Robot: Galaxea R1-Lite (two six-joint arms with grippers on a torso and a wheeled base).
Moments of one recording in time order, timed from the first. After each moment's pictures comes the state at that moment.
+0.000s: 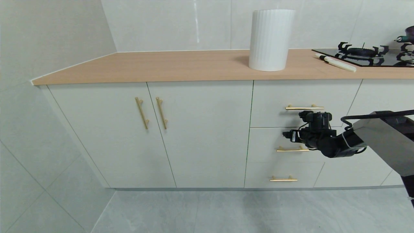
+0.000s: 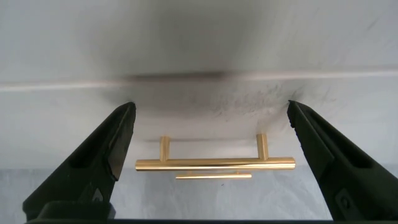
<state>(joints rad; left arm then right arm) 0.00 0.00 0.00 -0.01 0.00 0.01 0.07 2.48 -1.50 -0.58 -0.09 0.10</state>
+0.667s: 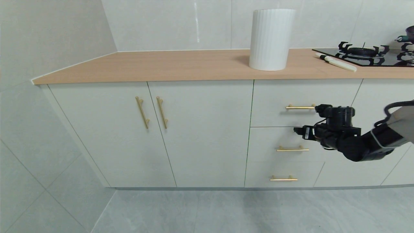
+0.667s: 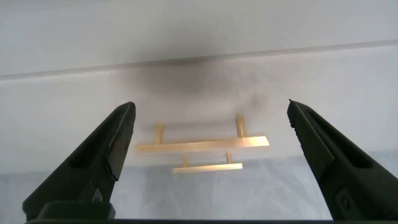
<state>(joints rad) 0.00 0.00 0.00 -0.01 0.00 0.01 0.07 2.20 -1.15 -0.70 -0.12 0.12</state>
